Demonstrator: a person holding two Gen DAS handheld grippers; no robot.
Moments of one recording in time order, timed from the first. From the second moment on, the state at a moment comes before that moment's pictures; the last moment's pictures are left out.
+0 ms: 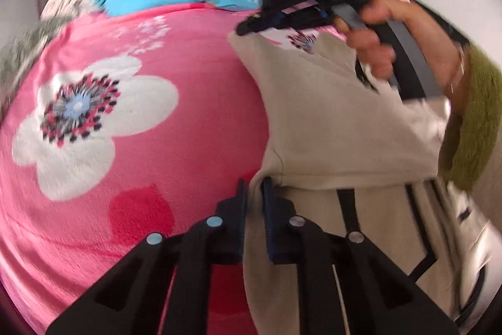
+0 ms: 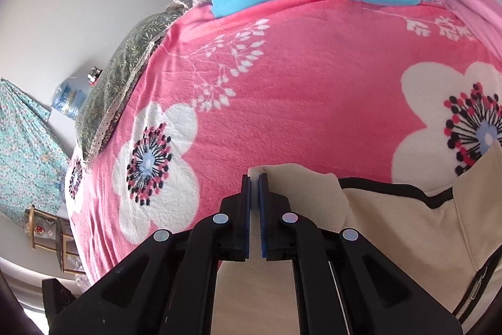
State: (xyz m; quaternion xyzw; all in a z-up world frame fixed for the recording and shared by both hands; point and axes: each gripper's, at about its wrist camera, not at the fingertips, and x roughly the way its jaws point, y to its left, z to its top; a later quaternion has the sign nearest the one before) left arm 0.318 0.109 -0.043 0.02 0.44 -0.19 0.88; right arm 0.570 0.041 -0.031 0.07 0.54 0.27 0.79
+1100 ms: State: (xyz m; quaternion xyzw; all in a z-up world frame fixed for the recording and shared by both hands) left arm 0.312 0.123 -0.051 -0.01 0.44 -0.12 0.89; right arm 0.567 0.054 -0.035 -0.08 0.55 0.26 0.79
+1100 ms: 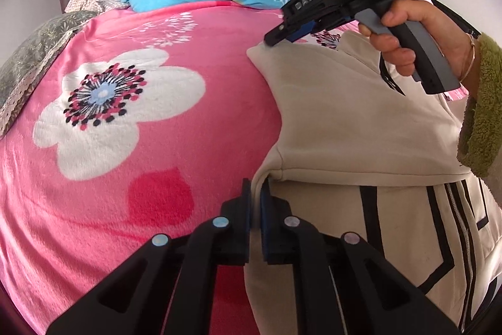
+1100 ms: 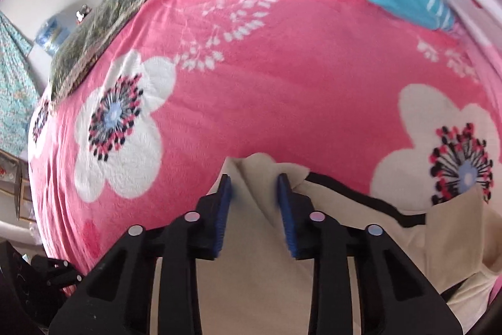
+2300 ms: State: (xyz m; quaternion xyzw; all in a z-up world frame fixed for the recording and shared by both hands) left arm 0.297 0.131 -0.046 -0.01 0.44 -0.10 0.89; right arm 0.538 0.062 -0.010 -0.06 0.54 0.29 0.79
